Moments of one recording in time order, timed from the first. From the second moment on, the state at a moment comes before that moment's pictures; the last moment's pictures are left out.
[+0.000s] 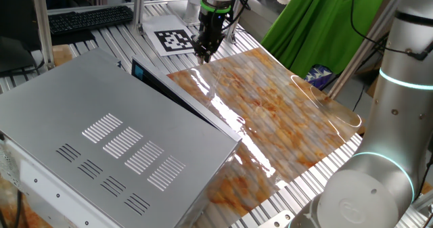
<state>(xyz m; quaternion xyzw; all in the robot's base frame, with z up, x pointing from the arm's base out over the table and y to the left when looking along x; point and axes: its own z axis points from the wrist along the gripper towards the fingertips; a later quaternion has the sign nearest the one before) 0.620 -0.086 0.169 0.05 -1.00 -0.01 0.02</state>
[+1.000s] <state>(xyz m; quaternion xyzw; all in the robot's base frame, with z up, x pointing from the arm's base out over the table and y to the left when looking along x) 0.629 -0.078 0.097 0.05 -1.00 -0.01 0.01</state>
